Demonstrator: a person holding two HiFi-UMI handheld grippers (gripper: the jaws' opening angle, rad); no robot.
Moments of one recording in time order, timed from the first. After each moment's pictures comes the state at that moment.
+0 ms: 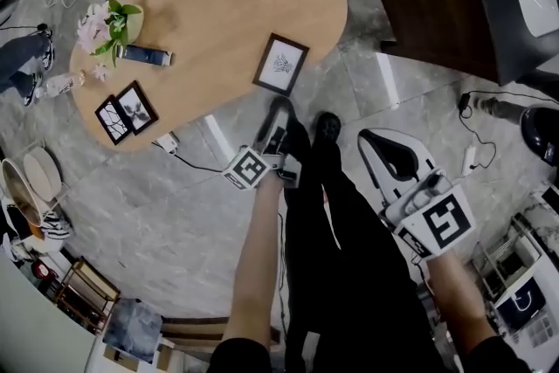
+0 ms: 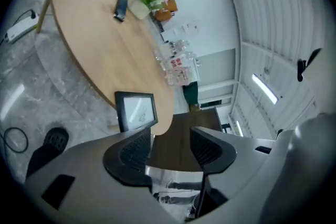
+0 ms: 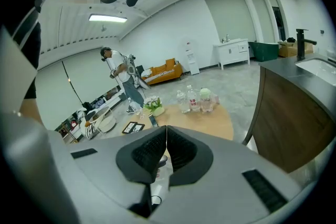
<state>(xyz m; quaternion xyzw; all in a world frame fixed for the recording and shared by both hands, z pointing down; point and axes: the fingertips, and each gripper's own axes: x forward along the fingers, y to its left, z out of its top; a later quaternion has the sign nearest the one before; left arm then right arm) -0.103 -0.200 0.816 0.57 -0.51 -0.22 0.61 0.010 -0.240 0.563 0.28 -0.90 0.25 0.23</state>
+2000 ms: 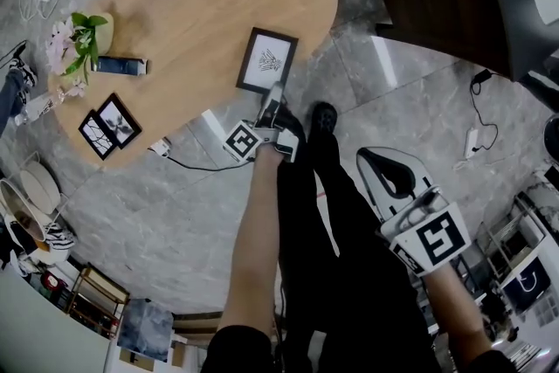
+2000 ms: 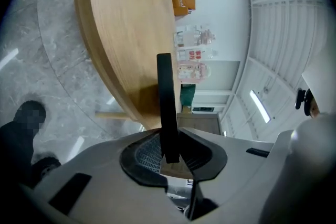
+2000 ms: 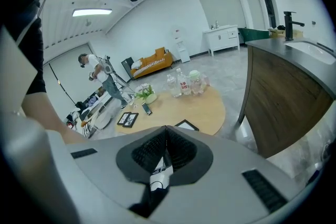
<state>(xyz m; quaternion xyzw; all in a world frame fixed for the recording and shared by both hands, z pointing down) -0.071 -0.255 0.894 0.50 -0.42 -0.34 0.67 0.033 -0.222 0.621 0.31 -0.86 0.30 0.27</state>
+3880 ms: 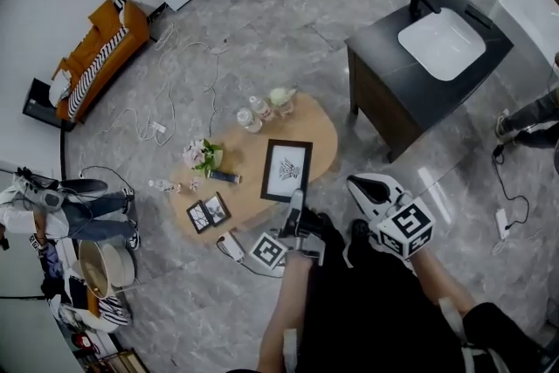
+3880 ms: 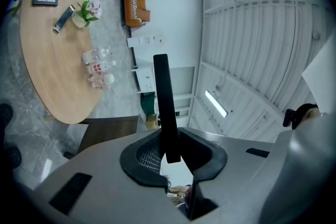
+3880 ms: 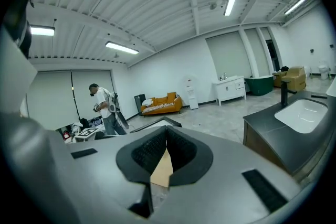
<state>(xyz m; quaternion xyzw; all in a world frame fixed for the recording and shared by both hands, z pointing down) -0.021 -0.184 0.423 0.63 -0.40 -0.41 0.52 0.105 -0.194 0.349 0.33 -0.93 0.14 0.08</state>
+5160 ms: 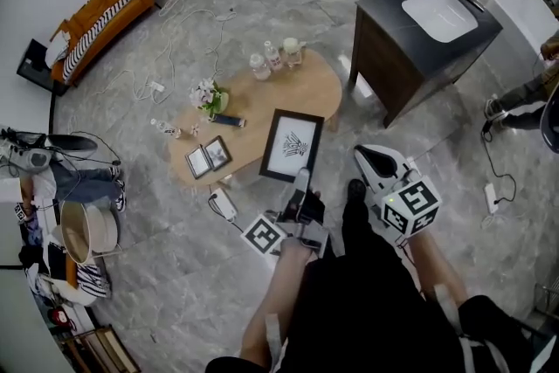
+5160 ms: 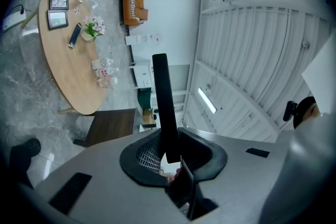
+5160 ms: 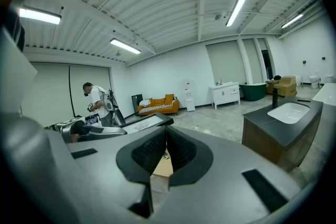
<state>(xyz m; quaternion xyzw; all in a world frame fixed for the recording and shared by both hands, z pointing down) -0.074 0.026 0.363 0.64 -0.37 -0.40 0.53 0.040 -0.007 0.323 0.38 -0.92 0.12 0.07</state>
